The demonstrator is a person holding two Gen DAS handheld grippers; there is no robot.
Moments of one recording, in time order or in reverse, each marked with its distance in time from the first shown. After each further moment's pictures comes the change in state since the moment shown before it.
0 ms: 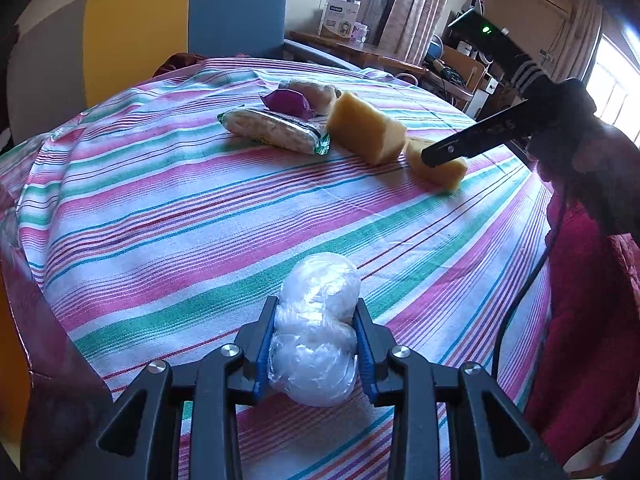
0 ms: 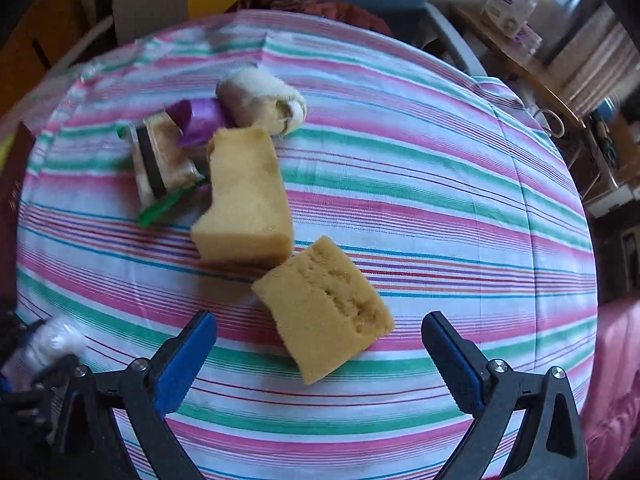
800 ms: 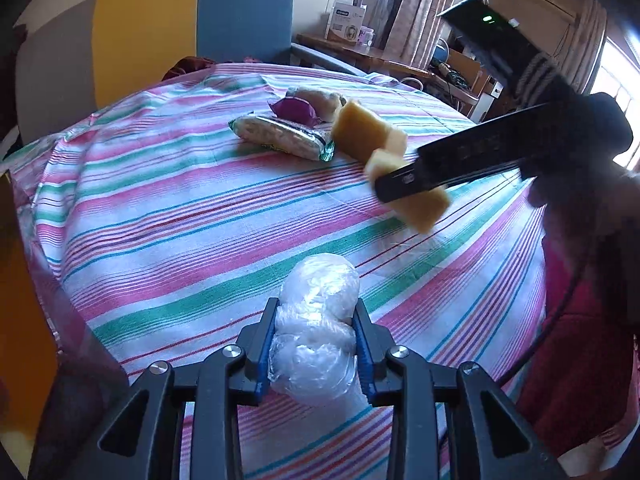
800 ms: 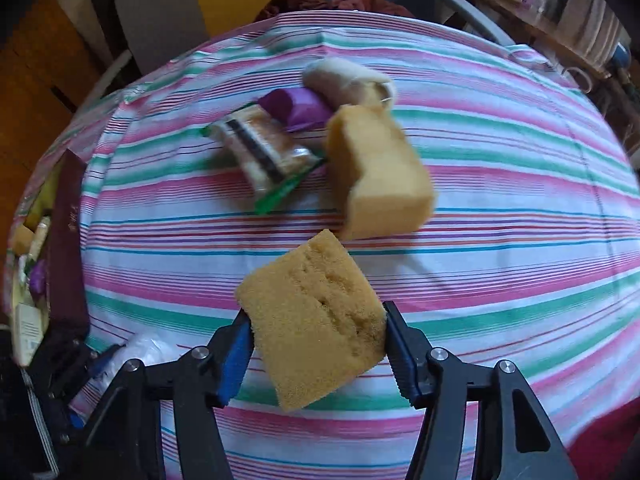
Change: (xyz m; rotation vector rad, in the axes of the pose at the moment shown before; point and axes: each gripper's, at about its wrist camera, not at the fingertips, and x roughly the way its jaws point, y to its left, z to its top) left arm -0.021 -0.003 -0.003 -0.013 -0.012 0.026; right arm -0.005 0.053 -0.017 0.168 -0.044 0.249
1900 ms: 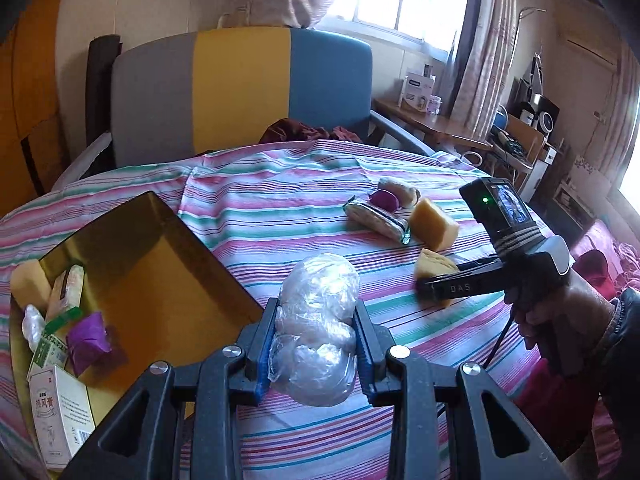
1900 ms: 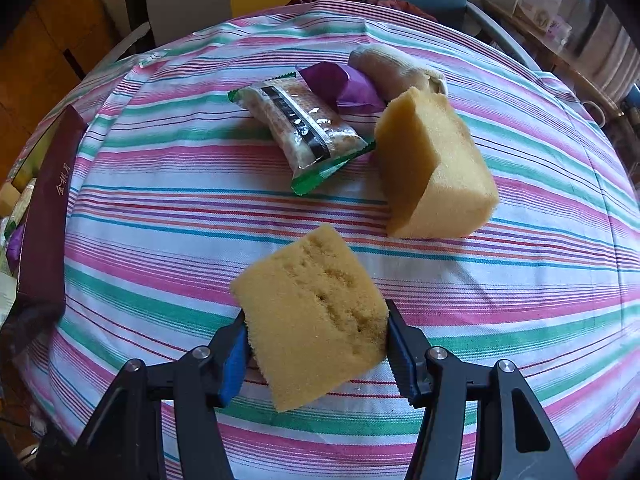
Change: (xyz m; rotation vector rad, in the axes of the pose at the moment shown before) left arm -0.118 0.041 -0.005 -0.155 -0.198 0.213; right arm 0.035 0.032 -0.001 -0.123 -0.004 -0.081
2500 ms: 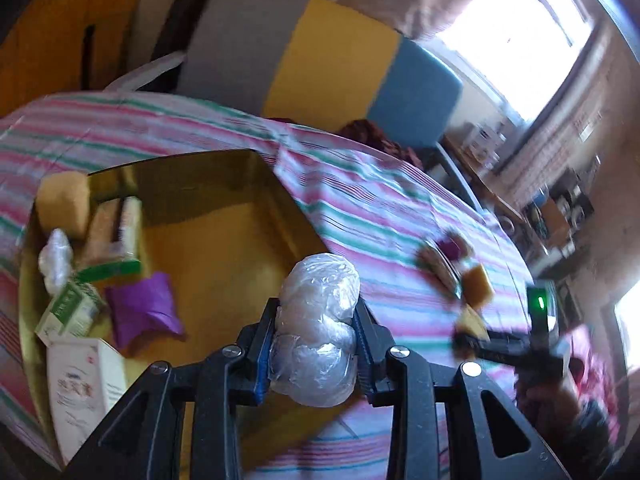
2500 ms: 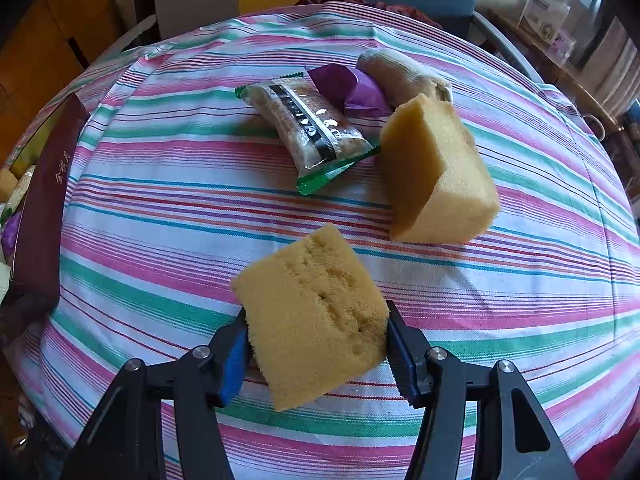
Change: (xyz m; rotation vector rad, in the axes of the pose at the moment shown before) left arm -0.001 0.137 0.012 -0.433 0.063 -0.011; right arm -0.007 0.003 -0.014 -0.040 -0.008 -0.025
